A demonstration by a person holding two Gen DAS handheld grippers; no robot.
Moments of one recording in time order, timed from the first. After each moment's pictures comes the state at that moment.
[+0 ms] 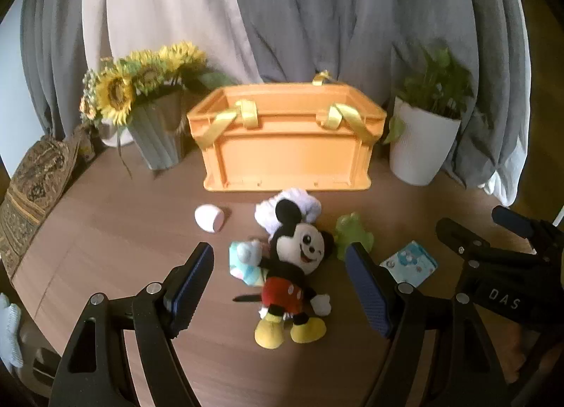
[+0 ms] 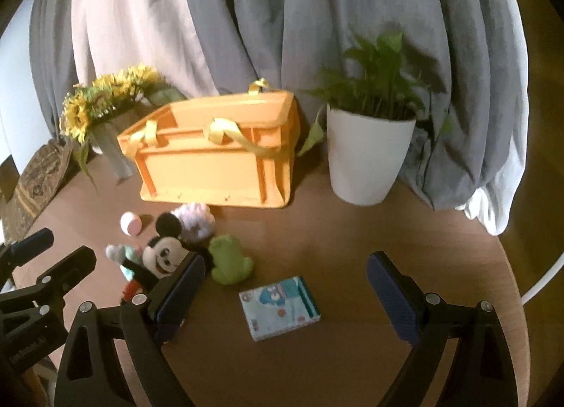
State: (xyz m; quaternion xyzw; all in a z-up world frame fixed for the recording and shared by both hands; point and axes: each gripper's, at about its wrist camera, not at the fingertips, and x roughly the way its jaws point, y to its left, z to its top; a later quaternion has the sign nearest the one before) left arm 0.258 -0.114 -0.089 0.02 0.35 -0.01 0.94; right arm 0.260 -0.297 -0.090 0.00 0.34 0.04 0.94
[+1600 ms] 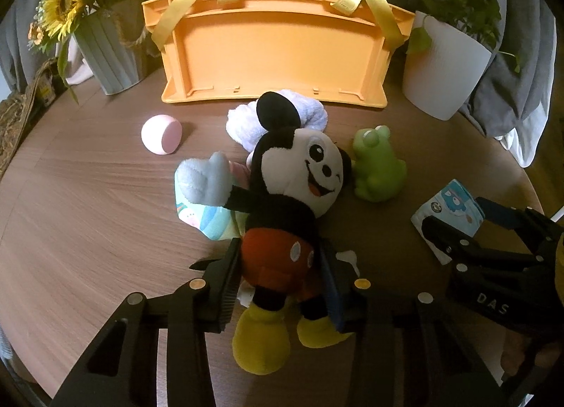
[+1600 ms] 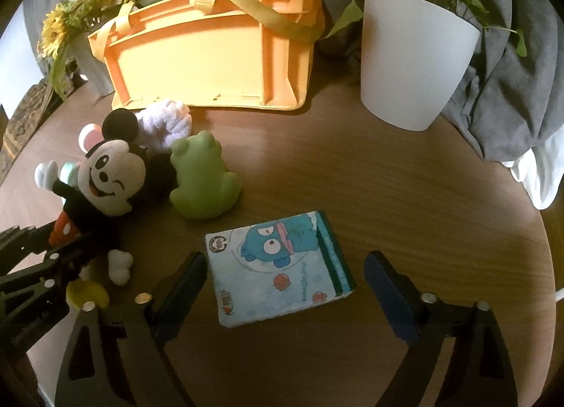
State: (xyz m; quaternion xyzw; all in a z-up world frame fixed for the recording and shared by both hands) left arm 0.309 -0.109 -0.186 -0.01 0.46 -0.05 0.89; right arm 0.306 -0.283 -0.189 -0.04 0.46 0.06 0.89
